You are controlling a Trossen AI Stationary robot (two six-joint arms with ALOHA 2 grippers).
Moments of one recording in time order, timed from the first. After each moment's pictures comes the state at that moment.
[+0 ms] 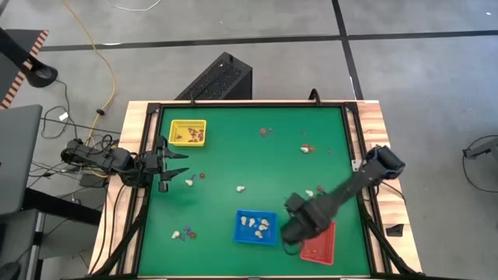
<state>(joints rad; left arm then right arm) -0.32 0.10 0.23 -0.05 -0.45 0.21 0.59 1.82 1.65 -1.48 0.08 1.38</state>
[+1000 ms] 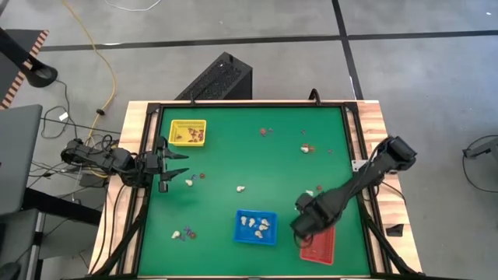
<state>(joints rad) -0.32 0.10 0.23 -0.06 -0.45 0.19 0.60 1.66 1.32 -1.23 -0.07 1.43</state>
